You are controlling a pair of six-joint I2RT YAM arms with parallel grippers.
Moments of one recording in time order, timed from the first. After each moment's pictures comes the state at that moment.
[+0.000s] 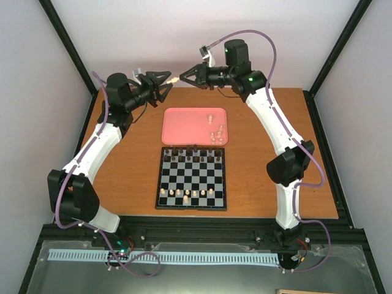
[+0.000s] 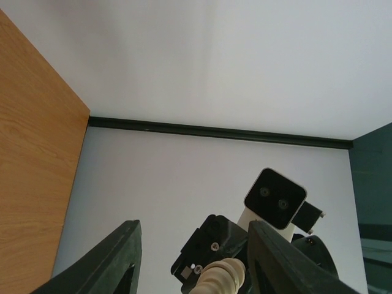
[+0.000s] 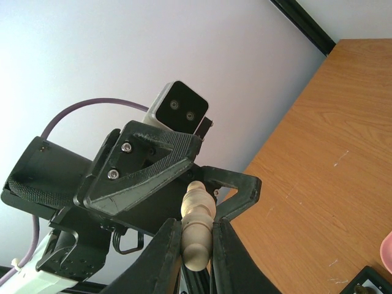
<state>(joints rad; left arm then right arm) -0.22 1.50 1.32 0.16 0.61 -1.64 0.47 2.05 2.31 -0.58 -0.89 0.69</state>
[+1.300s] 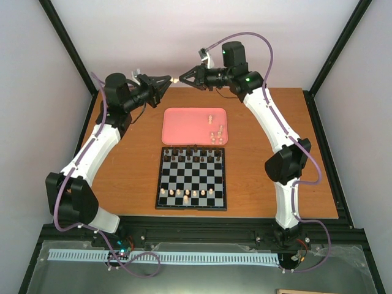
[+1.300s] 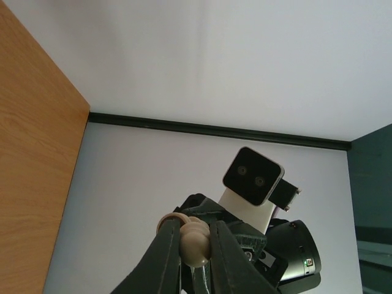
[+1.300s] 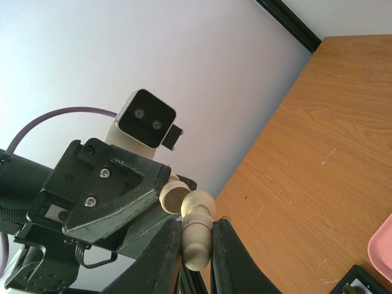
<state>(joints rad) -0.22 1.48 1.32 0.13 0.61 -1.66 0.47 2.08 2.31 -0.58 -0.87 0.69</state>
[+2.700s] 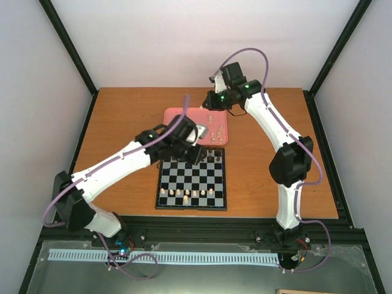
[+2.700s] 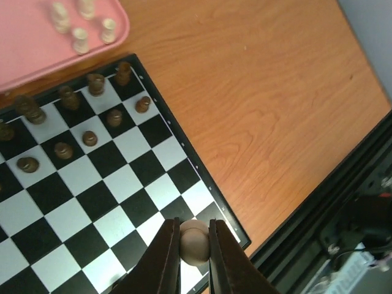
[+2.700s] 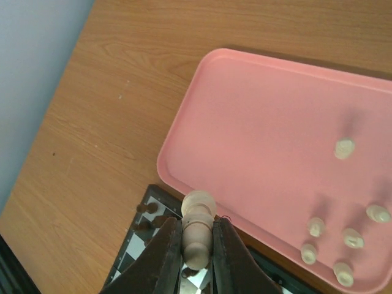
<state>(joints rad) -0.77 1.45 1.34 -0.77 0.22 -0.44 0.45 2.04 2.09 -0.90 -0.41 0.30</state>
